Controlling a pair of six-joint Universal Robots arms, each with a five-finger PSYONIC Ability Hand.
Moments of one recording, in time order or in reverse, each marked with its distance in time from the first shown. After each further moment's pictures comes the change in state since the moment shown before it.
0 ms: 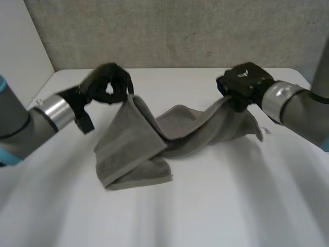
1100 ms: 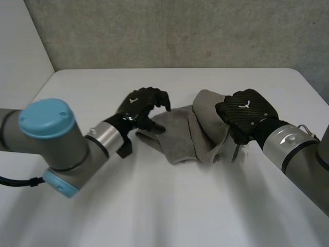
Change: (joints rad) left arm -0.318 -0.075 -0.084 0.074 -0.351 0.226; right arm 0.043 -0.312 0.560 -0.295 0.063 0.046; left_hand -0.564 -0.564 -0.565 -0.579 -0.588; right_hand 0.003 0.000 0.000 0.005 0.000
